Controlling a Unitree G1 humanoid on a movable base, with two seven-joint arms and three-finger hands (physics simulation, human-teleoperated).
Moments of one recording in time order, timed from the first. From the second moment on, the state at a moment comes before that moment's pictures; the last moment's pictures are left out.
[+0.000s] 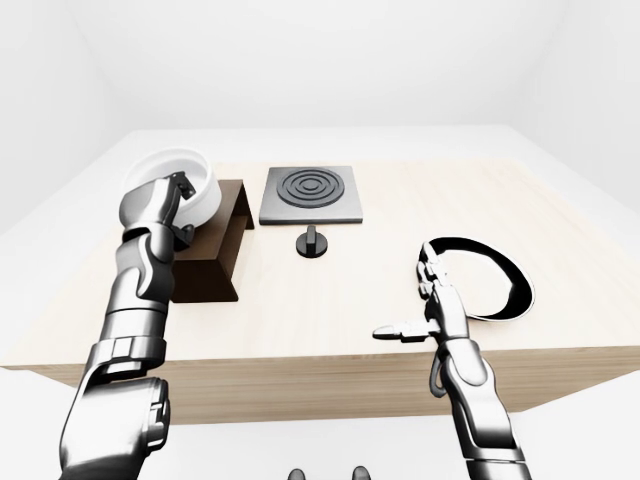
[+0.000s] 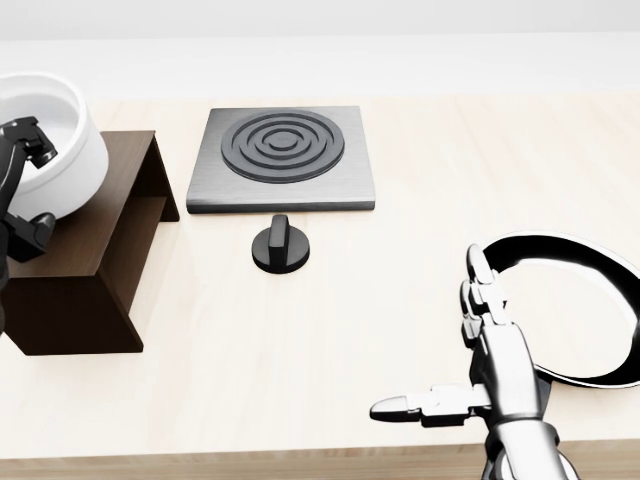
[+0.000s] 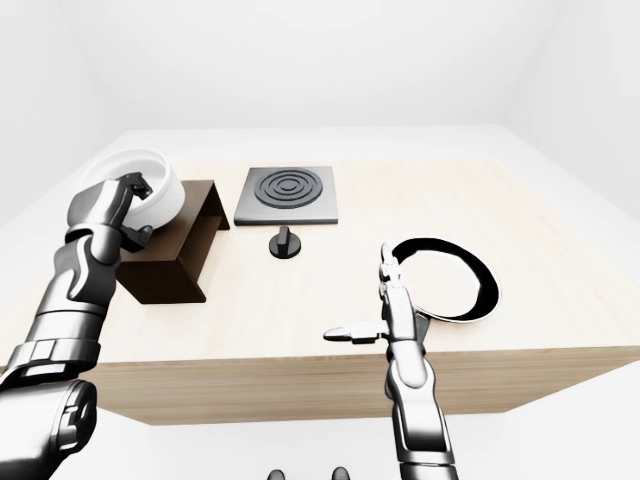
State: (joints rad) left arm -0.76 0.48 0.12 0.65 0.92 0.09 0.02; right arm 0.03 -0.03 -0.06 -0.11 -0.07 0.09 0.05
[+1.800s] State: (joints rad) left arm -0.83 0.46 0.10 0.82 0.86 0.09 0.22; right arm 0.04 -0.03 -0.03 -0.08 -0.10 0.07 0.06
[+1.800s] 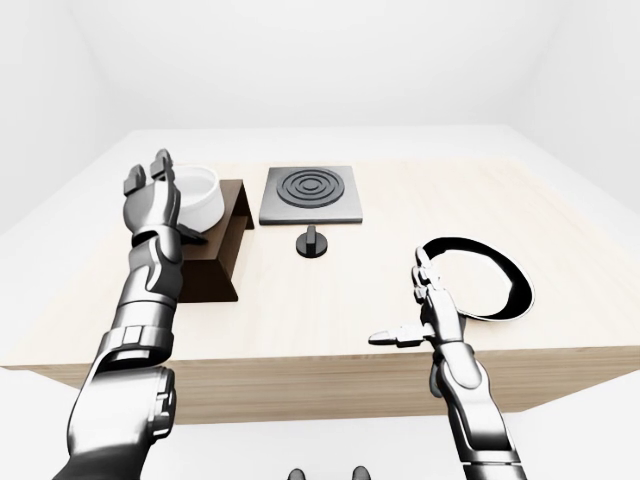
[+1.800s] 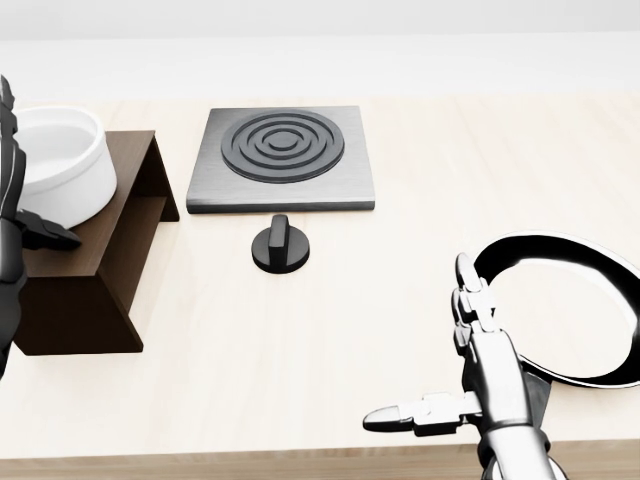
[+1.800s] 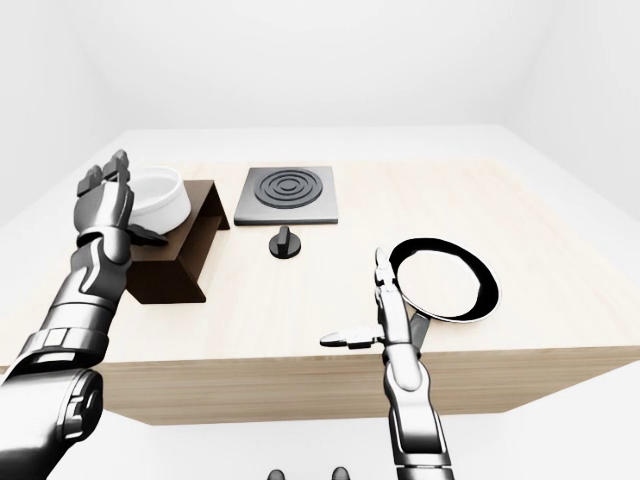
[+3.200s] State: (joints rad) left arm -0.33 0.19 0.12 -0.29 1.18 0.09 -0.15; right arm 0.05 -0.02 -0.02 -0.11 -0.10 0.07 0.06
